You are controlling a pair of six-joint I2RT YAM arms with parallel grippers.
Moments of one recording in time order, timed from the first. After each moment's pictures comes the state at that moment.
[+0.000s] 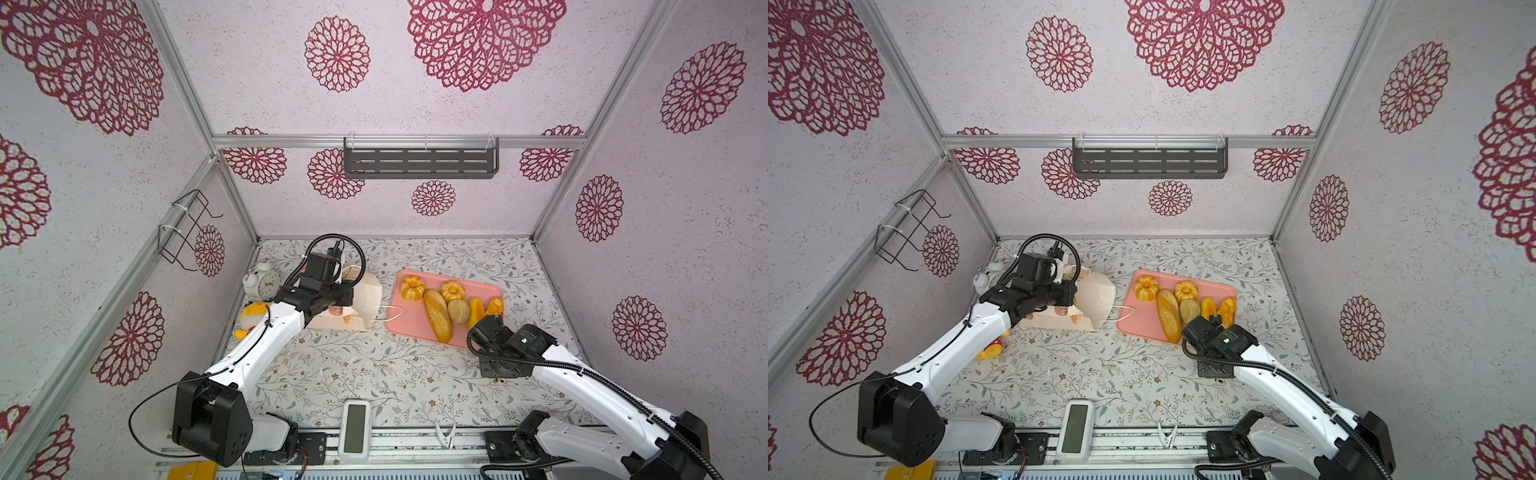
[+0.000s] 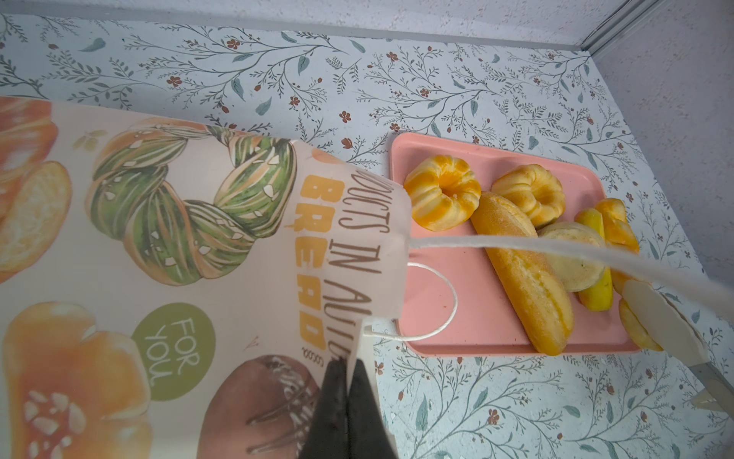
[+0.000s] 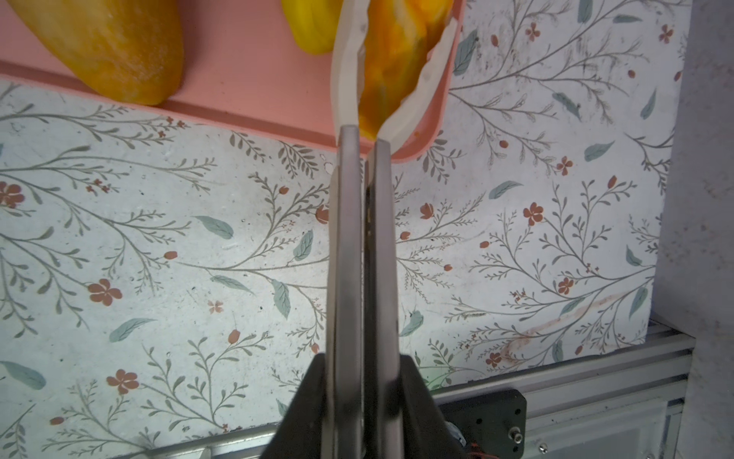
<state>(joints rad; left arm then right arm) -0.35 1.38 1.12 -0.51 0.09 -0.27 0.72 1.05 0.88 -1.25 0.32 0.70</state>
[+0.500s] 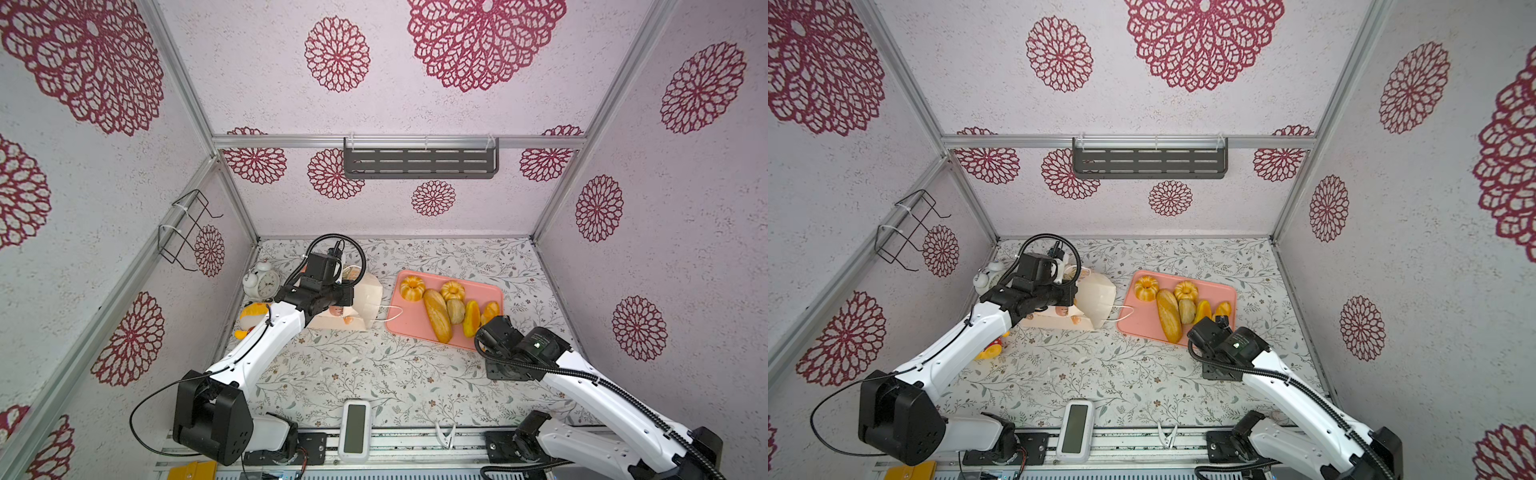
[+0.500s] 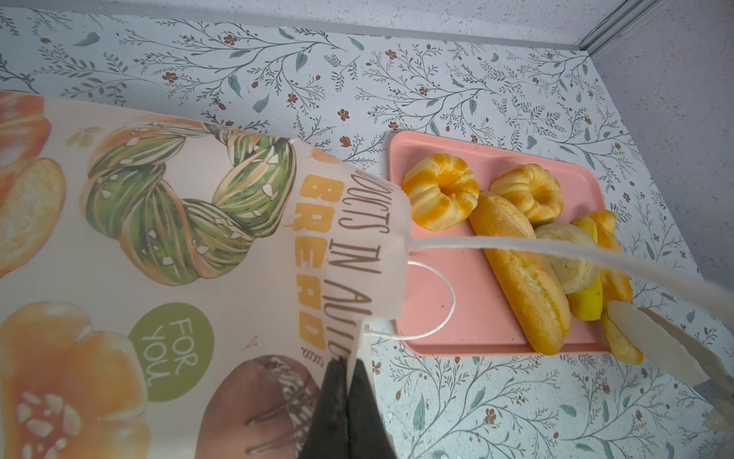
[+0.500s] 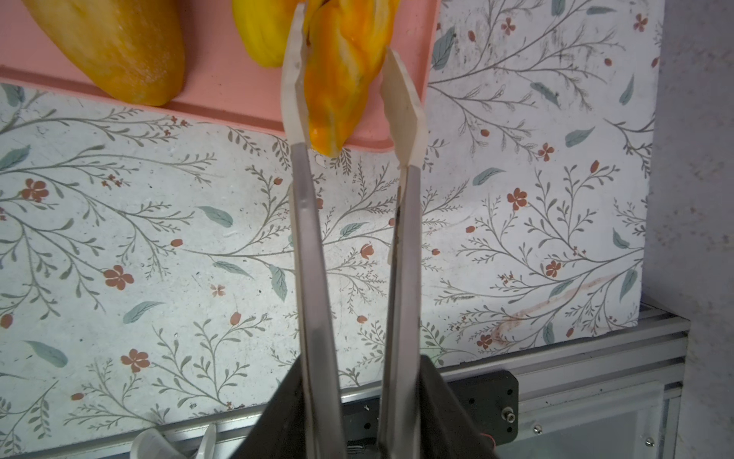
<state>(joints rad) -0.35 1.39 1.12 -0.51 0.09 -0.28 0.72 0.99 0.90 -1.32 0.32 0.73</state>
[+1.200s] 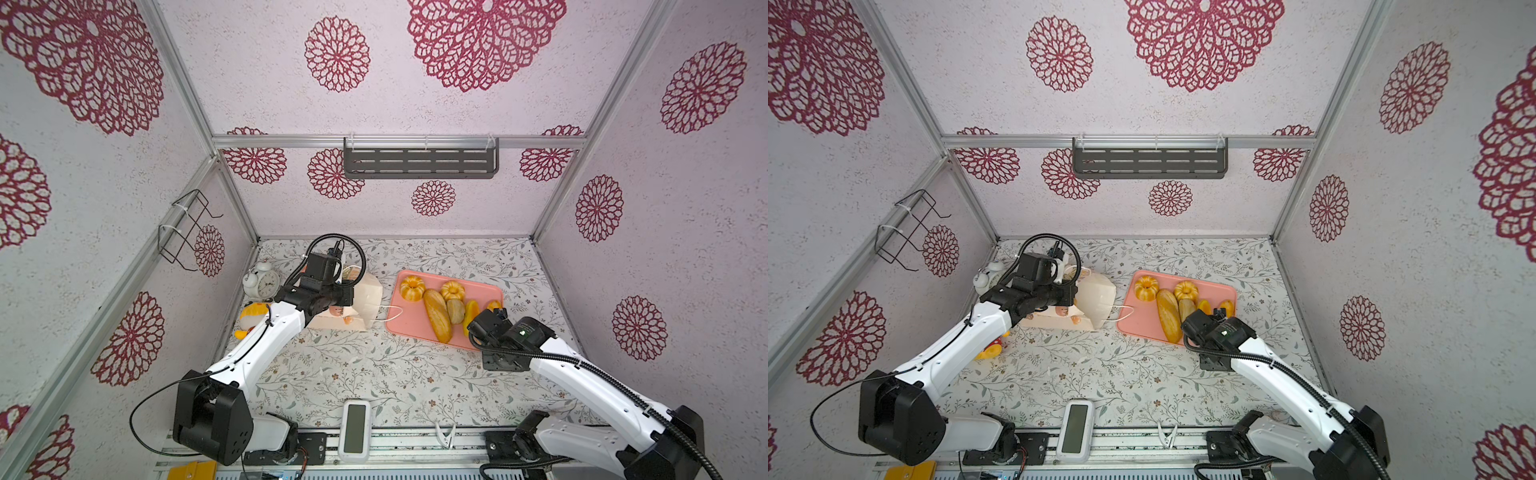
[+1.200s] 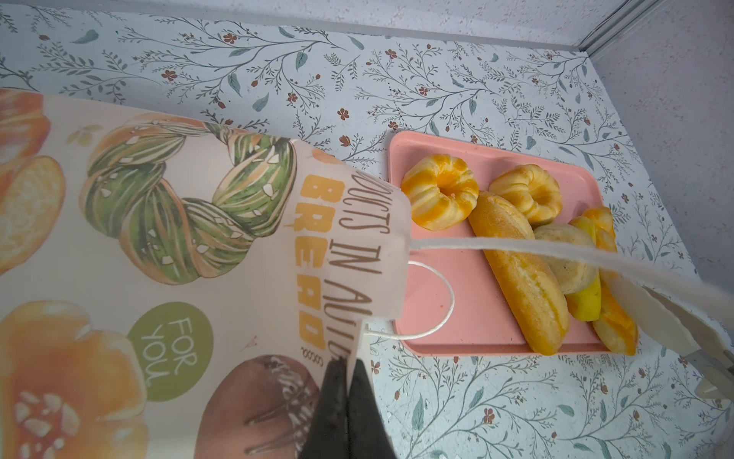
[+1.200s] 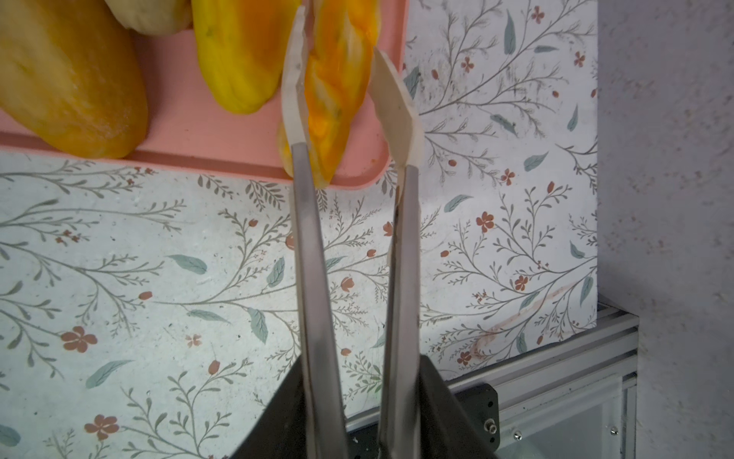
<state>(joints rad) -0.35 1.39 1.12 -0.51 0.10 -0.29 0.68 1.10 0.95 -1.29 0.42 0.72</state>
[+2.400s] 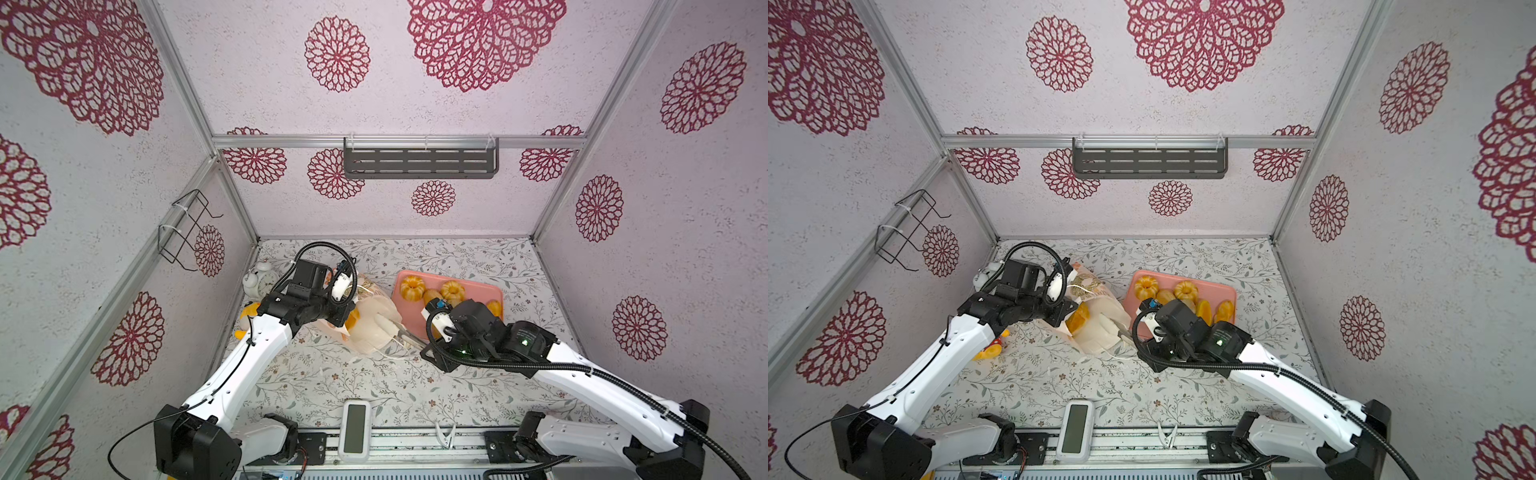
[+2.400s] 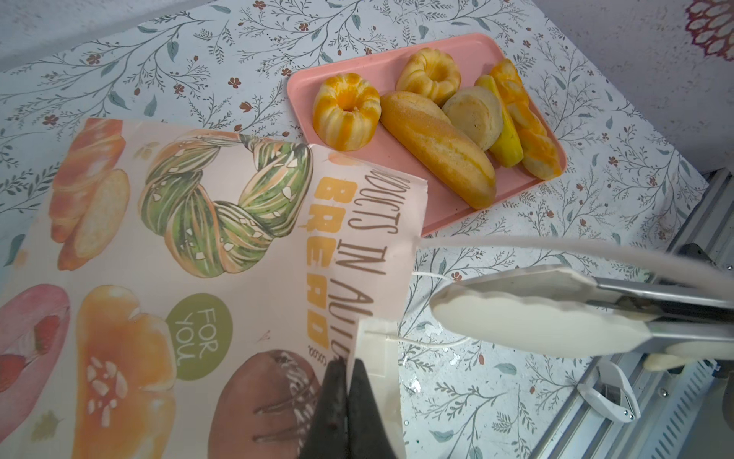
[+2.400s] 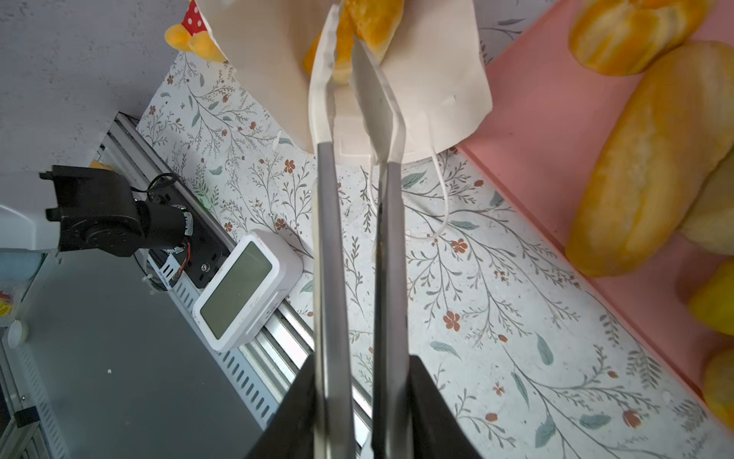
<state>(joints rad) -0.34 1.24 1.12 -0.74 0.33 0.13 0.94 1.11 1.06 -0.80 -0.16 0.40</state>
